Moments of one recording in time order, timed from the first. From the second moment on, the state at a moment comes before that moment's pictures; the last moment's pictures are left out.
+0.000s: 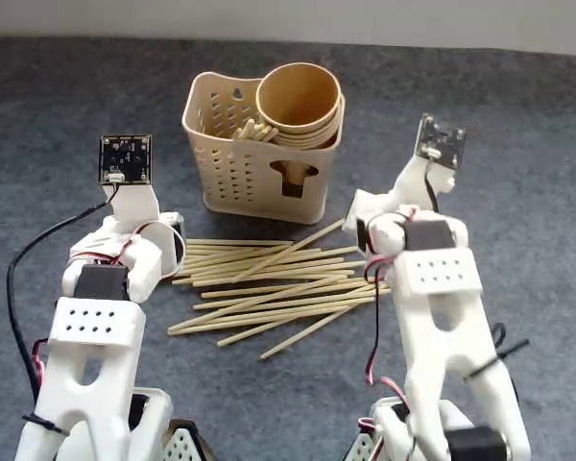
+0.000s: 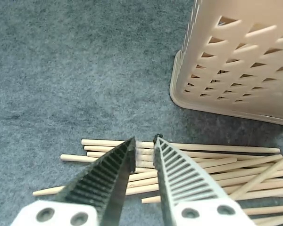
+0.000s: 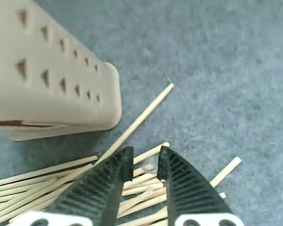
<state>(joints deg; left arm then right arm) -4.4 -46.4 55.7 45.6 9.2 -11.8 -26.5 35.6 54.0 -22.4</state>
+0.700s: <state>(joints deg) -4.4 -46.4 55.7 45.6 9.2 -11.8 11.1 11.7 54.0 -24.0</state>
